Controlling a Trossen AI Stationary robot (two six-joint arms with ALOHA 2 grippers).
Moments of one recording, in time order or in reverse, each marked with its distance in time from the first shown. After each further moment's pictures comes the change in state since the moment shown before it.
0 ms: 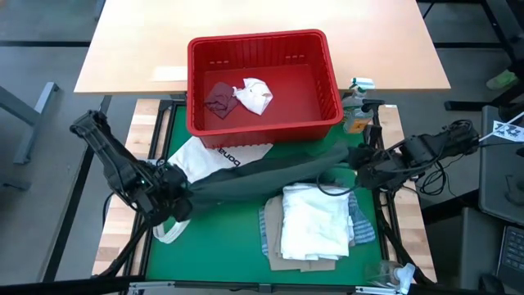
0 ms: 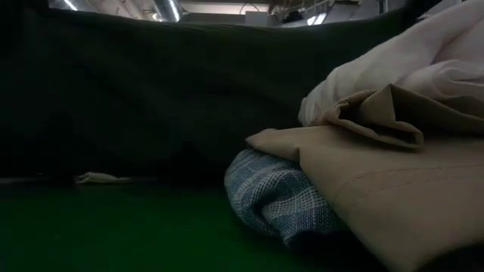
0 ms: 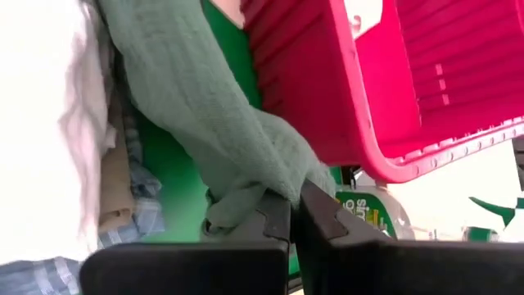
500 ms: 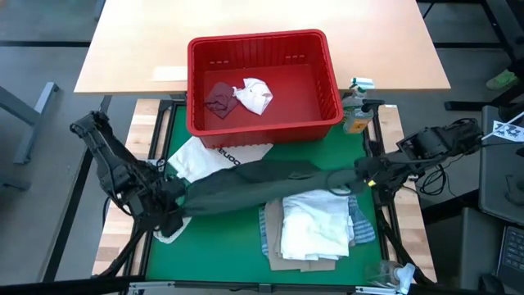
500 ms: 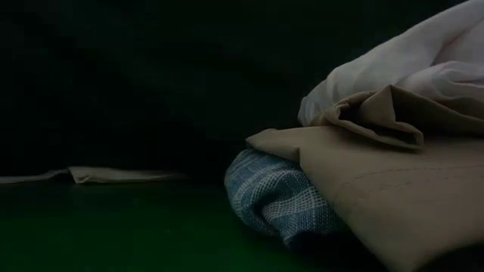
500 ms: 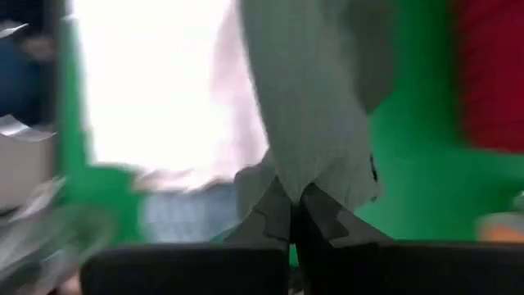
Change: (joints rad) left arm -0.046 0.039 0.131 0.027 0.247 0.055; right arm 0.006 0.000 0.127 0.003 -0.517 0.017
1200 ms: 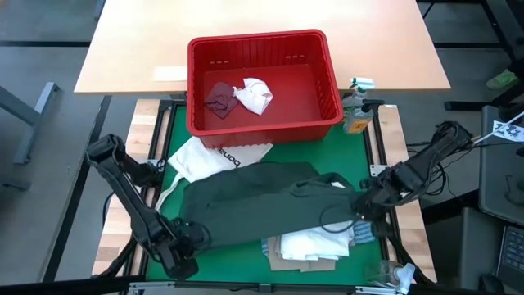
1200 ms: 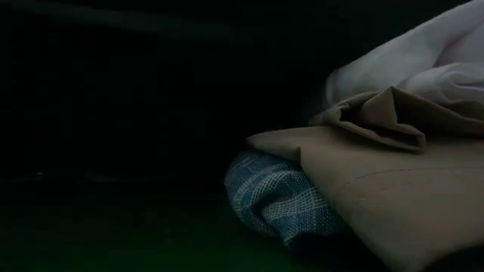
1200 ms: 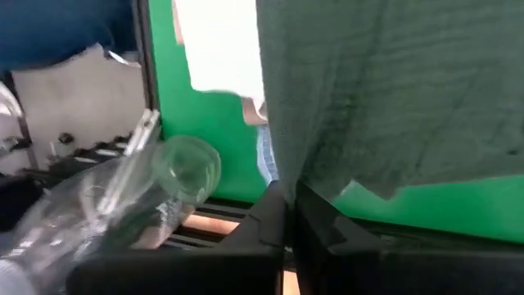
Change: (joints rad) left arm -0.083 0.424 0.000 0.292 0.210 0.007; right arm 0.213 0.018 -0.341 0.265 -0.404 0.337
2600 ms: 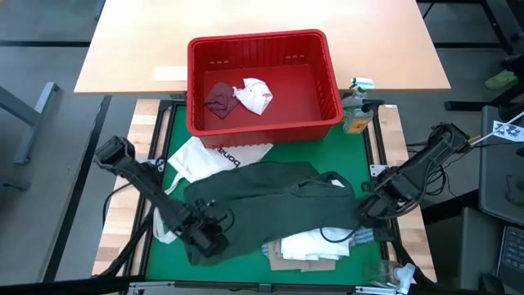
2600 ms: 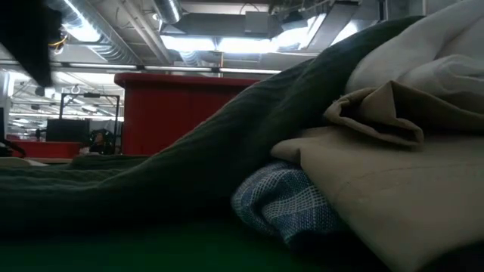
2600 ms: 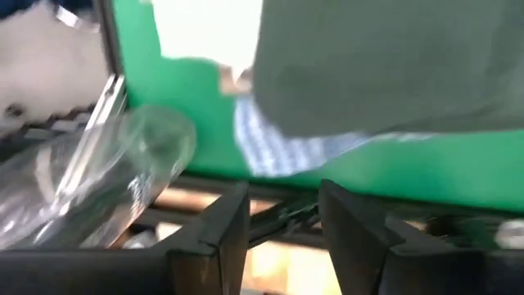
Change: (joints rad) left arm 0.222 0.079 -0.001 0.012 -0.247 0.110; right arm 0.049 0.084 0.013 -0.081 -0.004 -0.009
